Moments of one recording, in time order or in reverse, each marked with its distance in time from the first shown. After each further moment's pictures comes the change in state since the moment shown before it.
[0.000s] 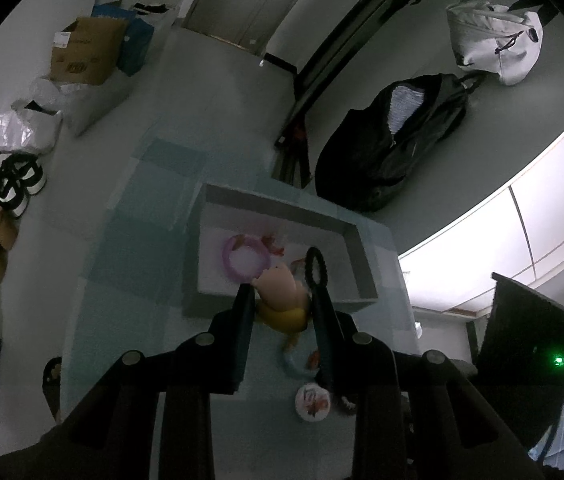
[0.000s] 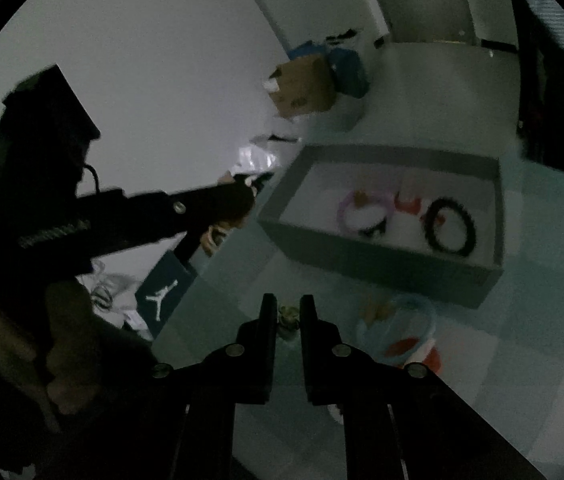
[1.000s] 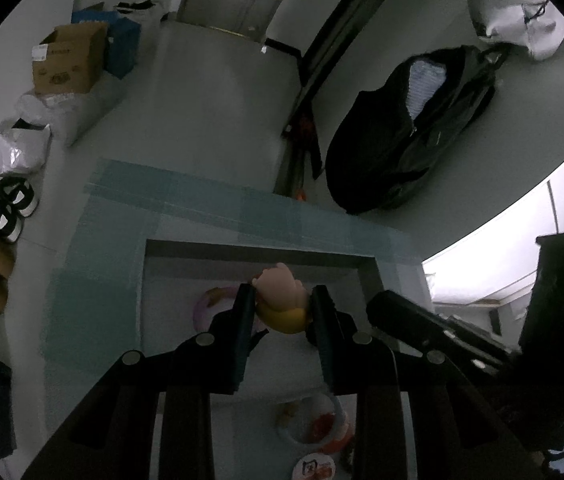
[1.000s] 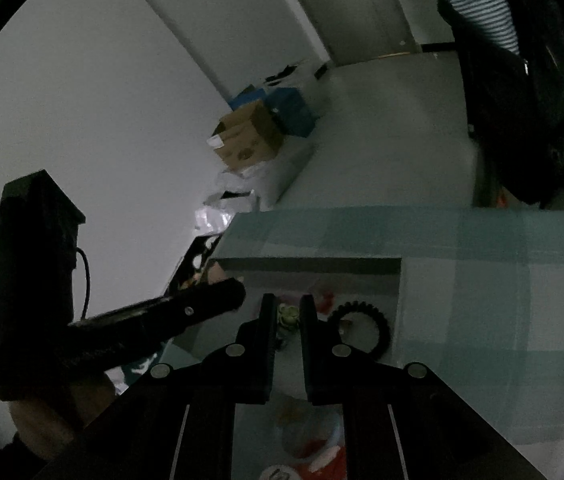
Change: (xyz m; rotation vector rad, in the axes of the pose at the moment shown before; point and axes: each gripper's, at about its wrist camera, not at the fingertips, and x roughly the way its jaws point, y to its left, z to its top) left arm 0.061 -0.020 0.033 0.056 0.064 0.094; right arm -0.008 -0.075 0.059 0.184 -0.137 -0.077
